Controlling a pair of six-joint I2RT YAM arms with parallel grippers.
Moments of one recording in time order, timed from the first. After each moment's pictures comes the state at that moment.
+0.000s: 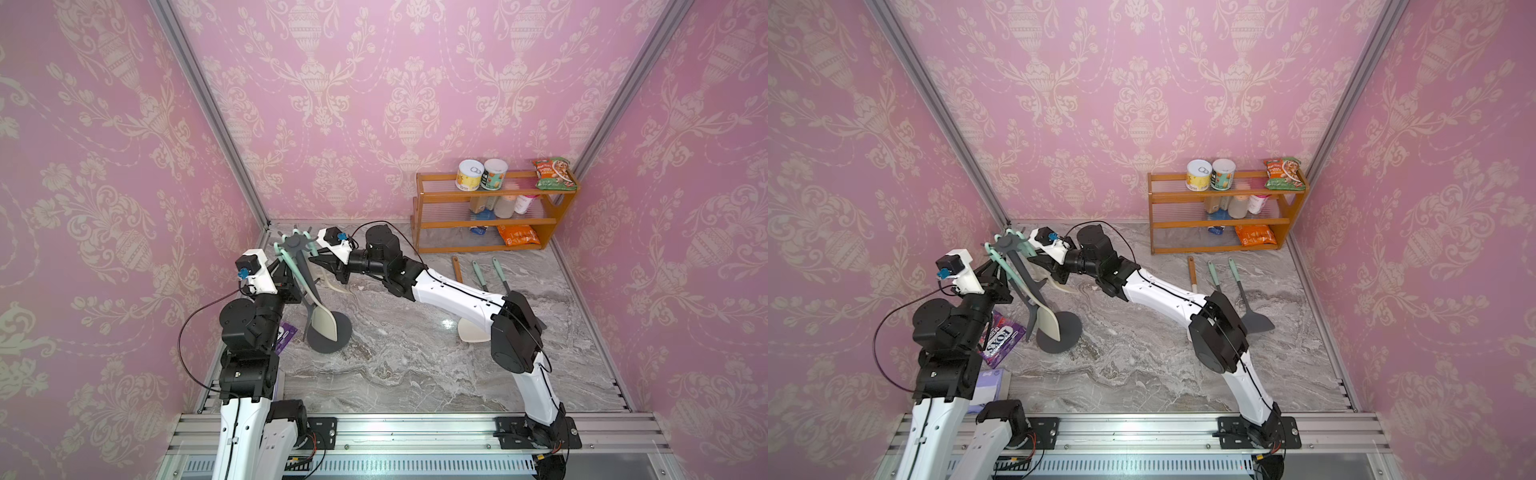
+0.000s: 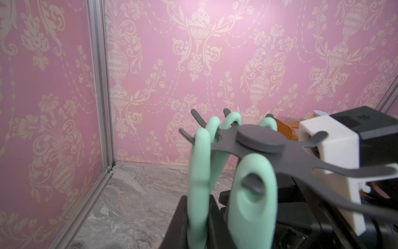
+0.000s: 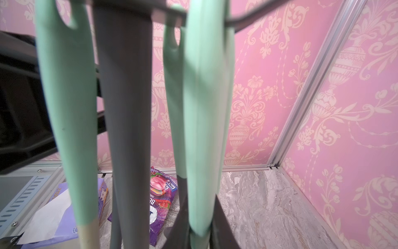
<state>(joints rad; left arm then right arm) 0.08 0.58 0.70 -0.04 0.14 -0.20 0.89 2.13 1.89 0.21 -0.45 -0.18</state>
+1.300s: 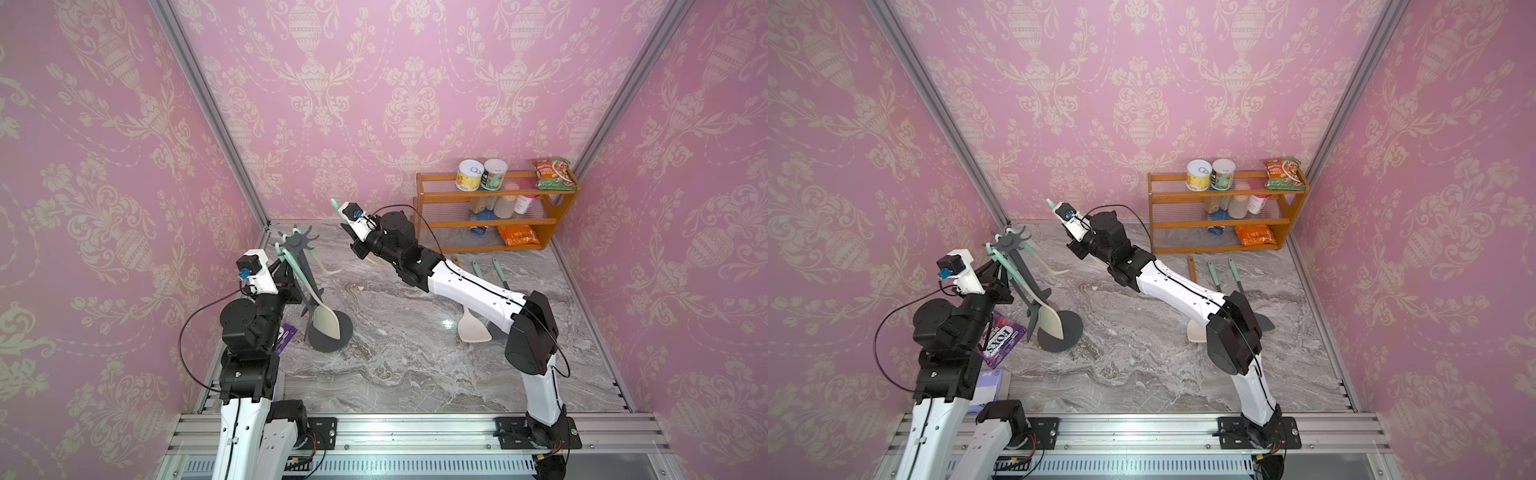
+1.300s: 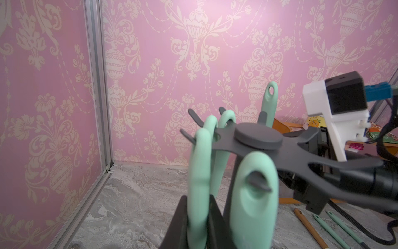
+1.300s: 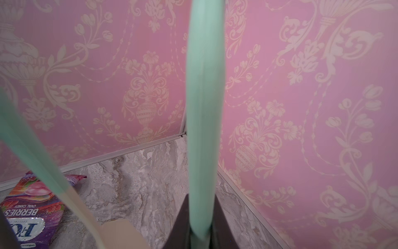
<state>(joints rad) 0.08 0.58 0.70 -0.04 0.14 -0.20 0.83 2.01 1.89 0.03 0.08 -0.27</state>
